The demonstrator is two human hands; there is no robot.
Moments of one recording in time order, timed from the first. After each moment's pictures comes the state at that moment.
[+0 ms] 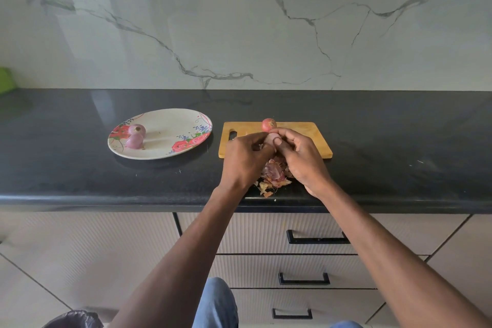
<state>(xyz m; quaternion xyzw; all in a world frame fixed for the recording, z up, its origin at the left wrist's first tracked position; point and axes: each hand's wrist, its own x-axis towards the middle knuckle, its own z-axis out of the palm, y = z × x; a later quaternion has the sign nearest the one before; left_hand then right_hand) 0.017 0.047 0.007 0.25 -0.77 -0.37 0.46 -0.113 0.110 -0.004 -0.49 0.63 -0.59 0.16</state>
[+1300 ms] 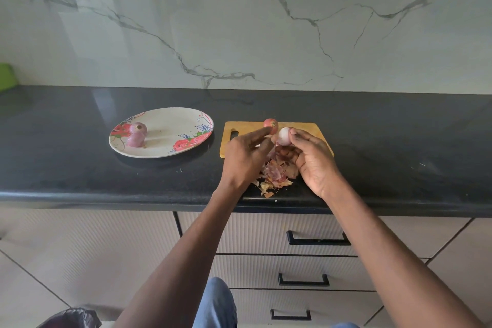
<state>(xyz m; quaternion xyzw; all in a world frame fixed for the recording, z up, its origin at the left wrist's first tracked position) 0.018 0.040 0.002 0.25 -0.76 -0.40 0.44 -0.113 0.121 0.011 -0.29 0.46 -0.75 0.38</state>
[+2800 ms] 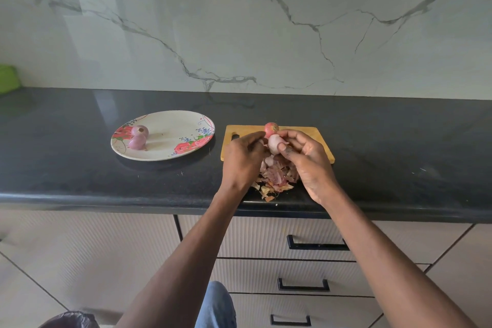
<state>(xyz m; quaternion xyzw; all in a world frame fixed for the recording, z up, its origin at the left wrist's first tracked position) 0.014 0.039 0.004 0.29 -0.73 -0.41 0.47 -0.109 0.121 0.003 -0.43 0.55 -0.67 0.24</state>
